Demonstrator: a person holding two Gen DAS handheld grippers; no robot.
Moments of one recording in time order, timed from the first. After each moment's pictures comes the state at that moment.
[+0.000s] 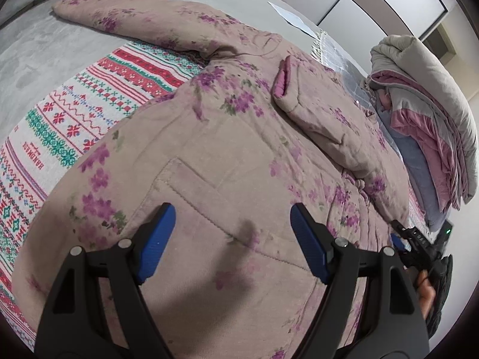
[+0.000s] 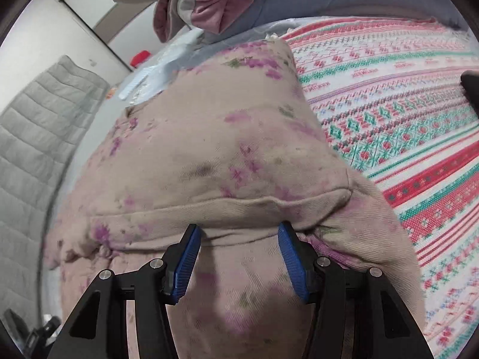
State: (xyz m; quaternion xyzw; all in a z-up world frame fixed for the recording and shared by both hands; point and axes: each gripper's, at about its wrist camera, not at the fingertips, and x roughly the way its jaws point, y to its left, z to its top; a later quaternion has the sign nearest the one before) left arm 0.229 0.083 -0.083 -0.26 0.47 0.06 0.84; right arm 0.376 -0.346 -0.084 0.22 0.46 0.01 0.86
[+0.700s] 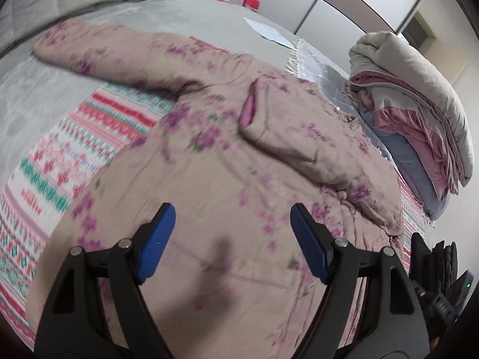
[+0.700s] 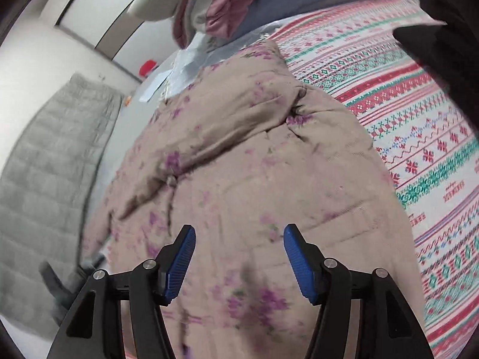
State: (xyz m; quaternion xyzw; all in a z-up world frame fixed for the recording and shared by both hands) left arm 0.256 0.069 -0.052 -0.22 0.44 0.03 0.87; right arm 0.221 -0.328 -0.041 0.30 0.45 0.02 0.84
